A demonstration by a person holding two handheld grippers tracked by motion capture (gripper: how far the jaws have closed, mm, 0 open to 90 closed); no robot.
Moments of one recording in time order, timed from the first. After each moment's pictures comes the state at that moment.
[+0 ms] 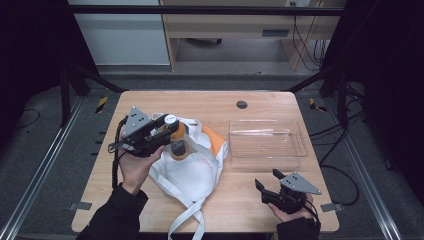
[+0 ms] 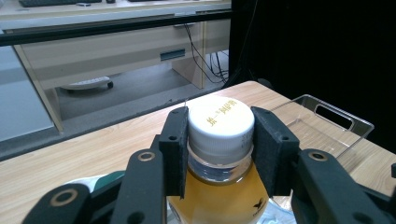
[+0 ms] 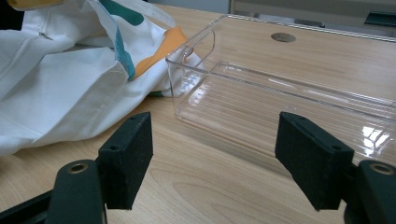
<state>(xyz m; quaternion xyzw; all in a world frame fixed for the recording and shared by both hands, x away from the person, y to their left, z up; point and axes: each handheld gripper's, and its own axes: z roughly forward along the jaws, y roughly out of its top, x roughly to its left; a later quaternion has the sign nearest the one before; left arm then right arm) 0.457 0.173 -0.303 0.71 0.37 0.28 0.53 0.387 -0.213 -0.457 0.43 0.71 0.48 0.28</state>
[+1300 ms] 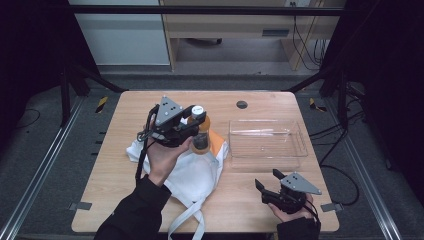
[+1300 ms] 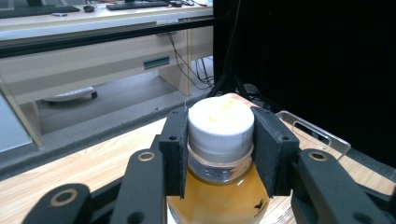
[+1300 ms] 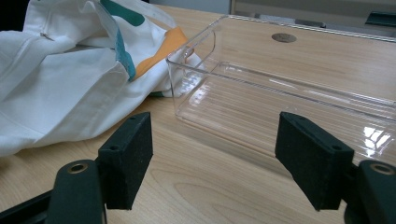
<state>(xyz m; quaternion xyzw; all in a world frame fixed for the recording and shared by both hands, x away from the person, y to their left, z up) 0.471 0.109 -0.284 0.72 0.34 0.27 0.54 0.387 -0.214 -0.457 0.43 0.71 0.48 0.27</state>
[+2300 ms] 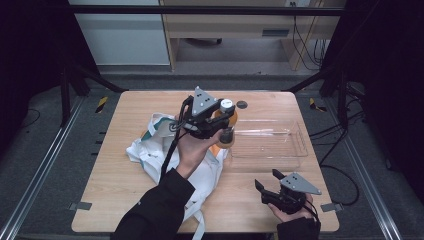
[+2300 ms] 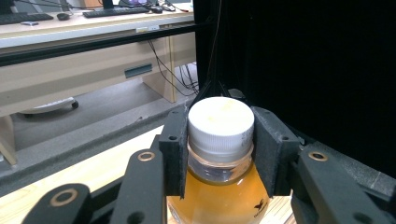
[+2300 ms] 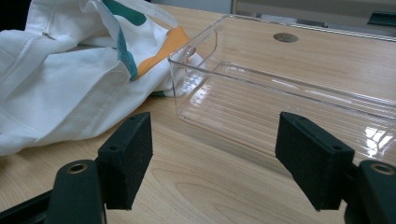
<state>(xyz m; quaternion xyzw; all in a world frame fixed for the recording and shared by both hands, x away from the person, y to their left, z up) 0.487 0.045 -0.275 0.72 0.32 0.26 0.55 0.387 -0.214 -0.457 0.43 0.71 0.48 0.27</state>
